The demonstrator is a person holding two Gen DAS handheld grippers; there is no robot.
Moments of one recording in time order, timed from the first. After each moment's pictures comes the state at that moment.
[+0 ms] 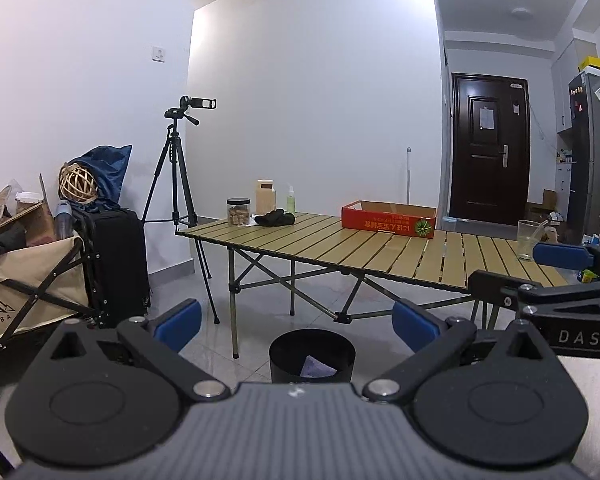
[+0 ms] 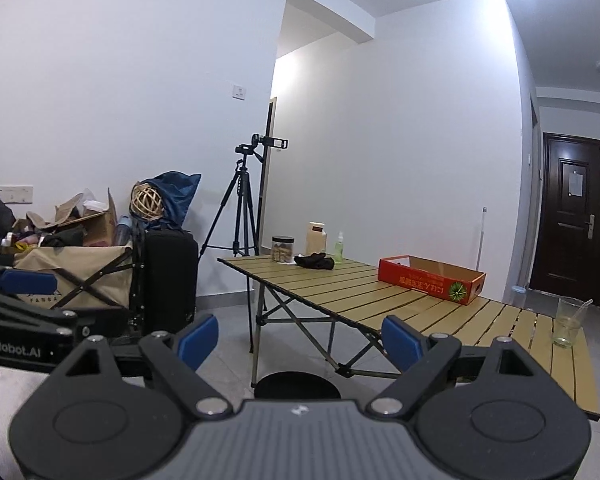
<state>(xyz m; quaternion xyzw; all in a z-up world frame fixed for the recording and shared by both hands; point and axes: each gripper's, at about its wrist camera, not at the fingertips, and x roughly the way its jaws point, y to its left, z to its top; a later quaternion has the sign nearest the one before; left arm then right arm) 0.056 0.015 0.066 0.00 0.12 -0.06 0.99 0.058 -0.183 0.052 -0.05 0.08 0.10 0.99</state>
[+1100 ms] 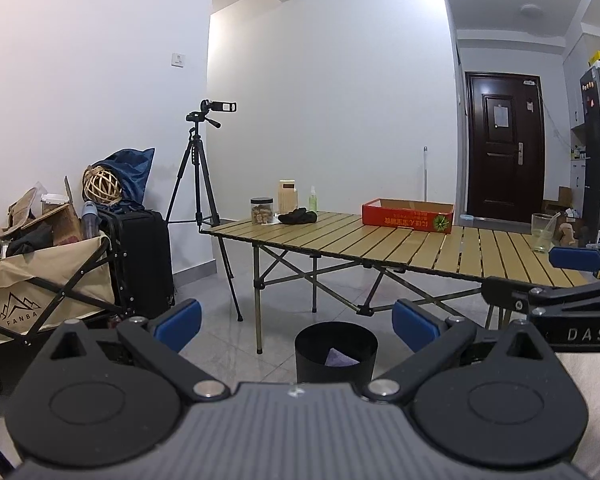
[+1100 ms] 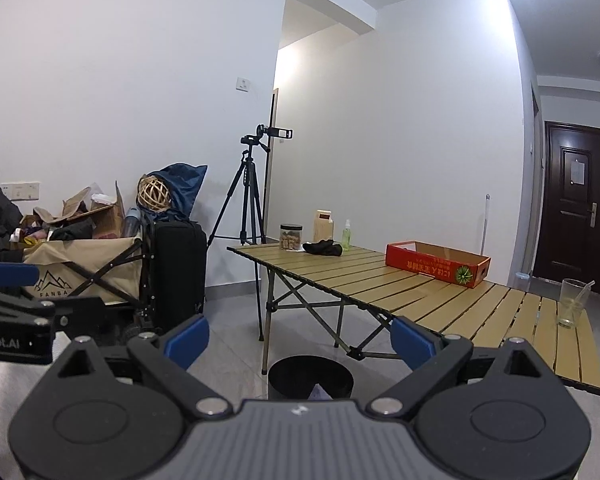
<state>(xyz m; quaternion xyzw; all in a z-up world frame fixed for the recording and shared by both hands) 0.033 0.039 0.060 0.02 0.12 -0.03 0.99 0.040 -0.176 0.040 -0.05 0.10 0.10 0.99</state>
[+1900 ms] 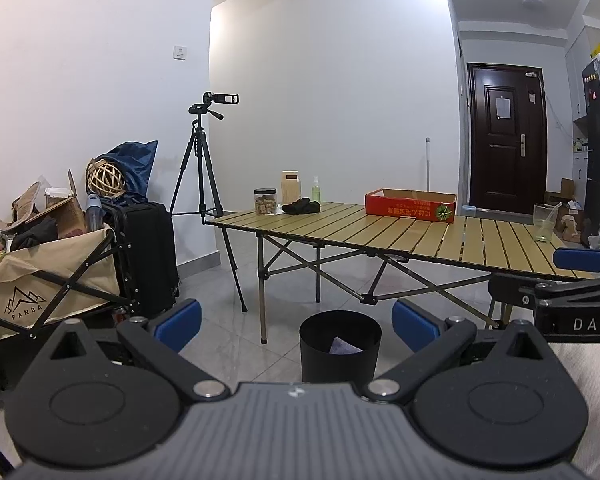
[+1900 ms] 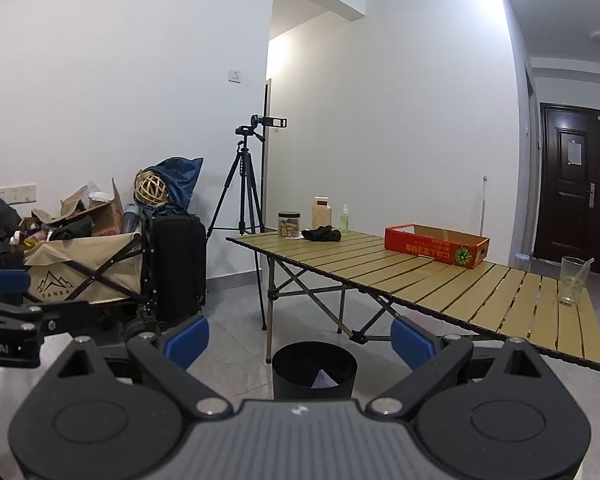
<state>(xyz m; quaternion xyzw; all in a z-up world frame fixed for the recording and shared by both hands) 0.027 0.045 0.055 0.02 0.13 -0.03 0.99 0.037 -0.181 0.029 -0.03 0.12 0.10 0.99</state>
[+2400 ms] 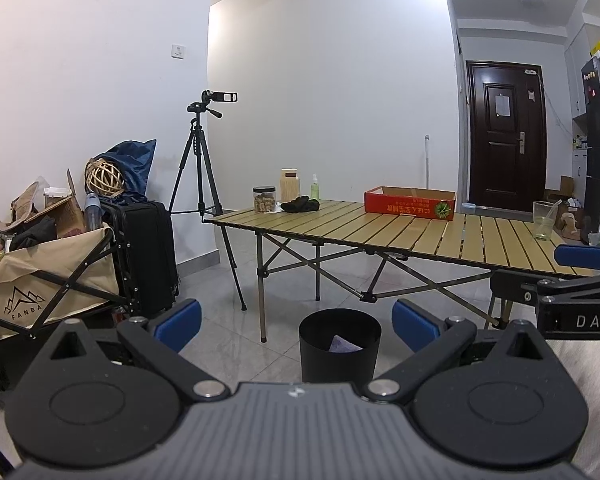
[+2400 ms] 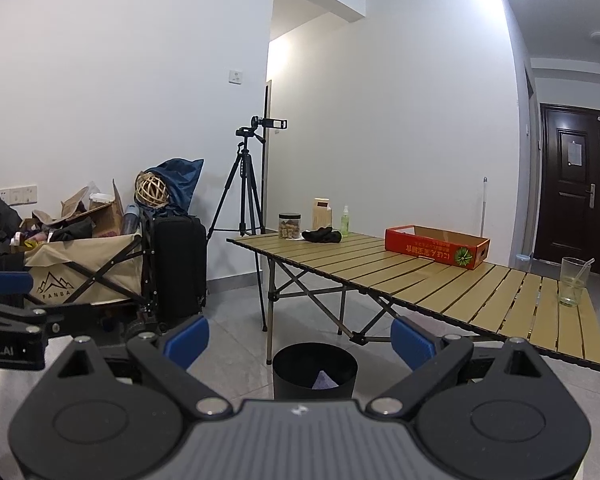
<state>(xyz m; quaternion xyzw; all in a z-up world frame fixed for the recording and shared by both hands) 0.029 0.047 0.055 0.02 0.13 -0.03 0.99 0.037 -0.185 0.030 -0.03 0.12 0.10 0.99</state>
